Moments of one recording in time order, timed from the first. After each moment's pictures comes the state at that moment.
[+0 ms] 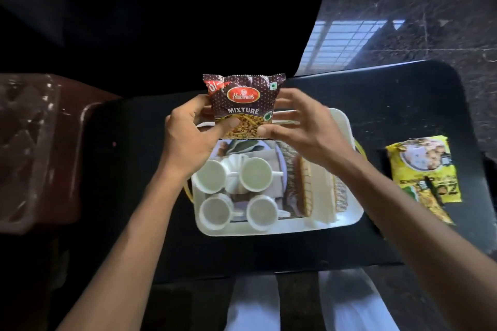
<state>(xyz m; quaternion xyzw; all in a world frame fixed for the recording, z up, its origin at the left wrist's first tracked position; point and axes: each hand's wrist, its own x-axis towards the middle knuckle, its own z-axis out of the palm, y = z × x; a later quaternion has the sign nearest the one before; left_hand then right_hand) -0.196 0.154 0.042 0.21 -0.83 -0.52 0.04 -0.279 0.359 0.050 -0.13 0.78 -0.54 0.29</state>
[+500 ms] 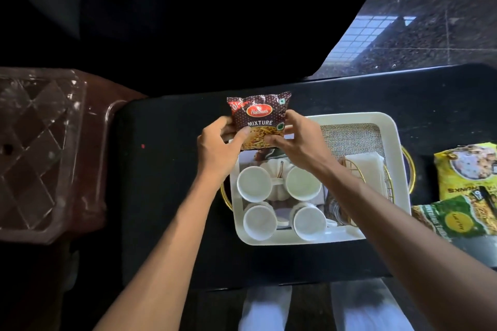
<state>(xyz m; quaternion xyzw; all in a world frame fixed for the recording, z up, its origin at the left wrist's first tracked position) -0.181 0.097 -0.029 0.33 -0.78 -0.53 -0.01 -0.259 0.261 -0.030 -0.11 0.87 -0.40 0.27</state>
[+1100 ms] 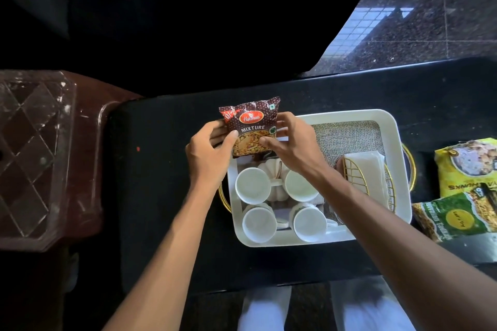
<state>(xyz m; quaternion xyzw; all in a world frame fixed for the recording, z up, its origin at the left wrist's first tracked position) -0.173 0.094 -0.036 0.37 -0.77 -0.51 0.02 -0.253 0.256 -0.041 -0.09 0.88 -0.40 0.25</state>
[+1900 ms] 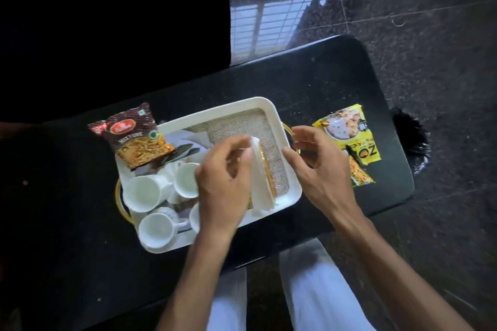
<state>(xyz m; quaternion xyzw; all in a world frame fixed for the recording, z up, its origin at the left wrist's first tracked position) -0.182 0.325 0.045 0.22 -0.81 -0.55 0.01 -0.215 0.489 0.033 0.07 0.88 -0.46 0.10</state>
